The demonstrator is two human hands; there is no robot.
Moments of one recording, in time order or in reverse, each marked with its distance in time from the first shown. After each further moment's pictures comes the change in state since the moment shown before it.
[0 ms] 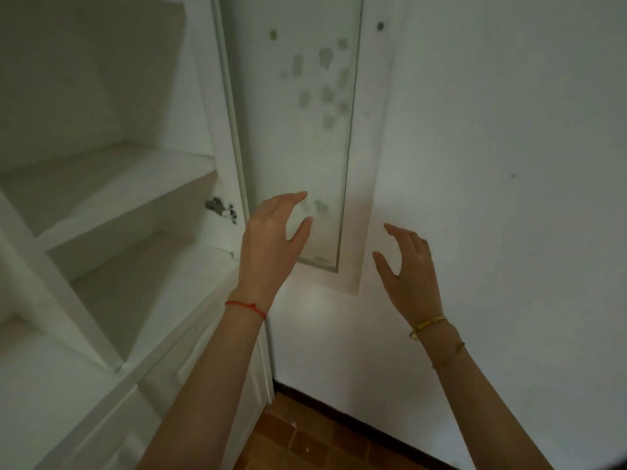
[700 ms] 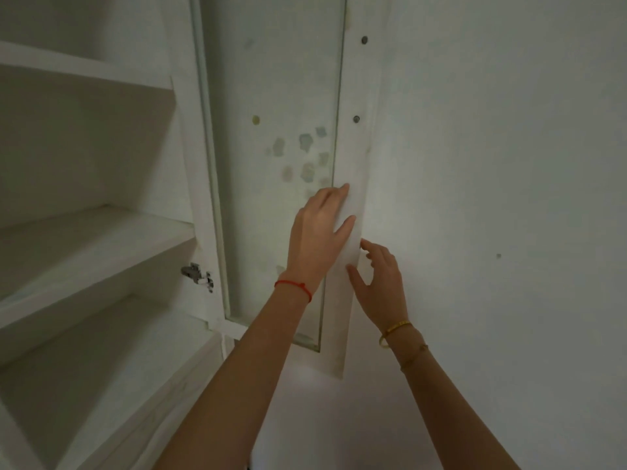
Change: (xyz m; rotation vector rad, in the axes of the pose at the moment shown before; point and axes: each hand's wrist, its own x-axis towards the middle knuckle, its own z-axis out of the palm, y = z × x) left_hand 0.139 0.039 0.096 -0.044 0.042 0.121; right_hand 0.121 0.026 0.035 0.119 0.051 -0.018
